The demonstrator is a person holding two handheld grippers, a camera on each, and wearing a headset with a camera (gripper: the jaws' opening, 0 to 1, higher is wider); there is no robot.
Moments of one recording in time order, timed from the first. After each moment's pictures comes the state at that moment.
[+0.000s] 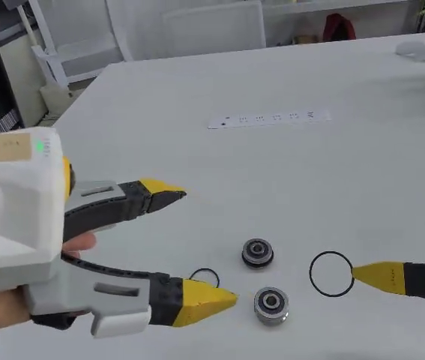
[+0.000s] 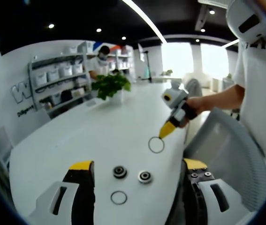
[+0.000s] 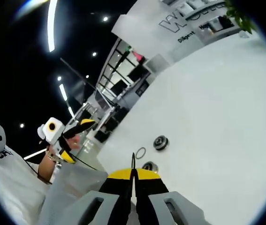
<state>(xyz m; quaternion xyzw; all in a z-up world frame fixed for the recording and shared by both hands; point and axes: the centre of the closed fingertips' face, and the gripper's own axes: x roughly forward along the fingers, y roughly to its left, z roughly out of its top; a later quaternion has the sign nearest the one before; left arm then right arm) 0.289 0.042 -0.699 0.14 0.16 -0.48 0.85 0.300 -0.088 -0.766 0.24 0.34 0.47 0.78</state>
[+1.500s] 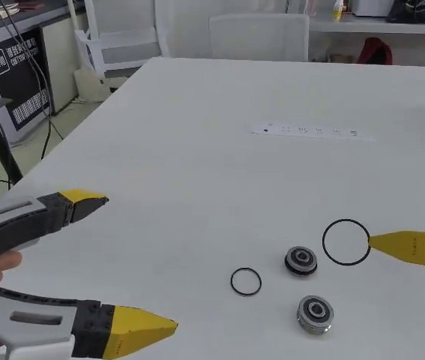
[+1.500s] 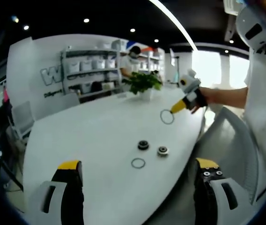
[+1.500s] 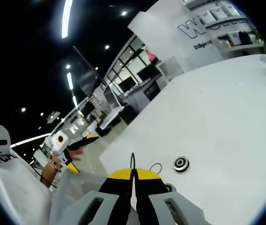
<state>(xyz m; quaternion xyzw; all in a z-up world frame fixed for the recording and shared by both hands) 0.257 0.161 -0.712 0.09 0.18 -0.37 0.91 0.311 -0.026 -0.717 0.18 0.31 0.51 0.78</state>
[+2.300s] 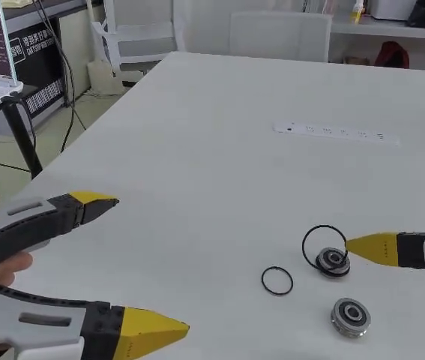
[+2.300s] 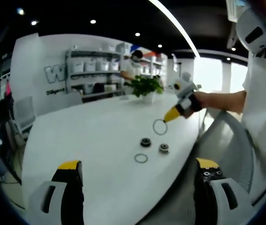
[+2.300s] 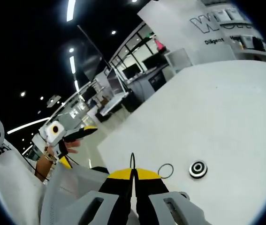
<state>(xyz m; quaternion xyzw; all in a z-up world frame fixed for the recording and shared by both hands) 0.249 0.194 -0.718 0.05 0.16 -0.37 0.91 0.307 0.038 -0.738 0.11 0.35 0.53 0.77</state>
